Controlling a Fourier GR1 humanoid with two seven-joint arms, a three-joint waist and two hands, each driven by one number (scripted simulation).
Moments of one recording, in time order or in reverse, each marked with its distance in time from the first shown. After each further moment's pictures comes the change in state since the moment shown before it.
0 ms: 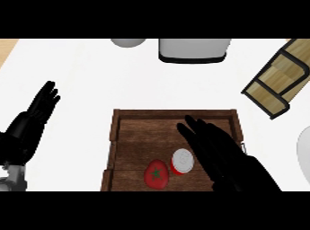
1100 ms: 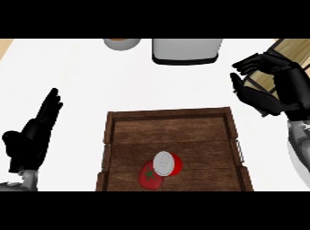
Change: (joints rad) left arm 0.029 -0.030 -0.073 0.004 -0.101 0.163 0.031; right arm 0.047 -0.021 -0.563 0.689 -0.550 -0.261 -0.973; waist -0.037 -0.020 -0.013
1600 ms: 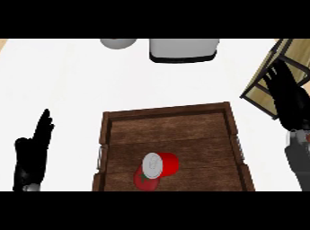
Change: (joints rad) left arm 0.110 -0.041 0.009 0.078 -0.054 0.132 0.032; right arm 0.132 0.138 -0.219 0.255 -0.372 0.087 -0.086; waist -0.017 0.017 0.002
